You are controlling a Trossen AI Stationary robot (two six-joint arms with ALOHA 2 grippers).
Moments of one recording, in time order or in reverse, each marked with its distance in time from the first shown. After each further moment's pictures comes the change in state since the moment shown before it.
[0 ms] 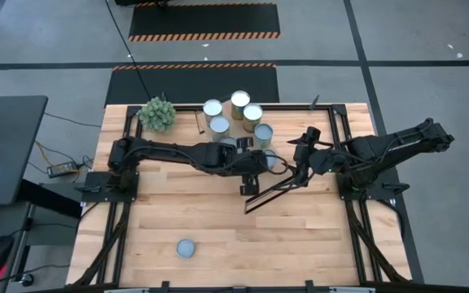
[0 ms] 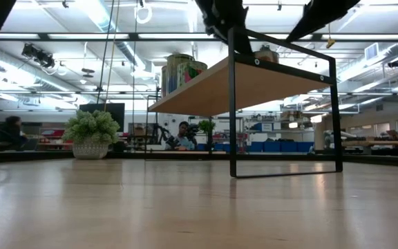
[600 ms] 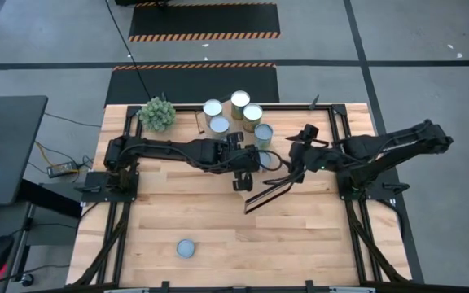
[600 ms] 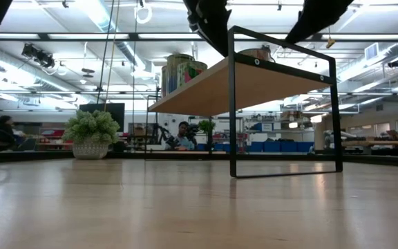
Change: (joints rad) left arm -0.002 -0.038 0.000 -0.145 -0.080 -0.066; right arm -0.051 0.046 0.000 0.018 0.029 -0.002
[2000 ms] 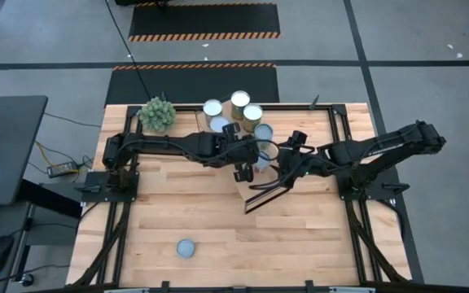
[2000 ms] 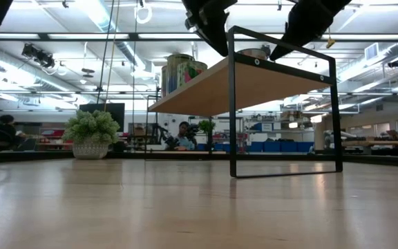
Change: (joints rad) left arm 0.046 -0.021 -0.001 0.008 -0.078 -0.021; right arm -0.012 0.128 0.000 0.080 -0.053 0.022
